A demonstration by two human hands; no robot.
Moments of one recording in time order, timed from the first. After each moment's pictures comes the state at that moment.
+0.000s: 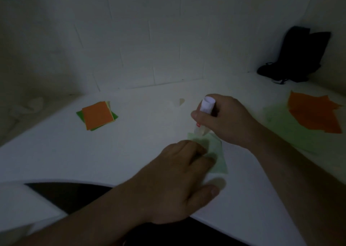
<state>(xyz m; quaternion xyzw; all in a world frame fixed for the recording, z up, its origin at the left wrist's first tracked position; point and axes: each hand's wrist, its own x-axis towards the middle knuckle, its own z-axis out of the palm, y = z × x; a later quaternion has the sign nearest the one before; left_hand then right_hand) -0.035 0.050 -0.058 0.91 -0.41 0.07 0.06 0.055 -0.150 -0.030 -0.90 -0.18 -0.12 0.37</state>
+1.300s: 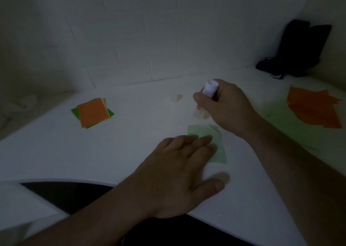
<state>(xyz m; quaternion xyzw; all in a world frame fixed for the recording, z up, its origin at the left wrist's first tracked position) -0.033 0.039 -0.054 0.93 -0.35 0.01 0.06 0.074 -0.152 -0.032 -0.88 -0.14 -0.17 0.42</state>
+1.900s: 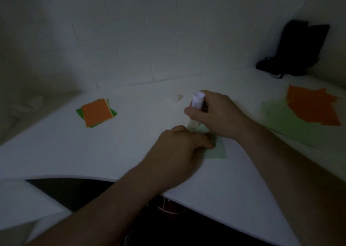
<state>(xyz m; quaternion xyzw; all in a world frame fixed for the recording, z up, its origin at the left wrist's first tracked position) 0.005 0.030 -0.077 0.91 -0.33 0.12 0.22 0.077 -0.146 -0.049 -0.90 -0.19 -0.10 0.37</state>
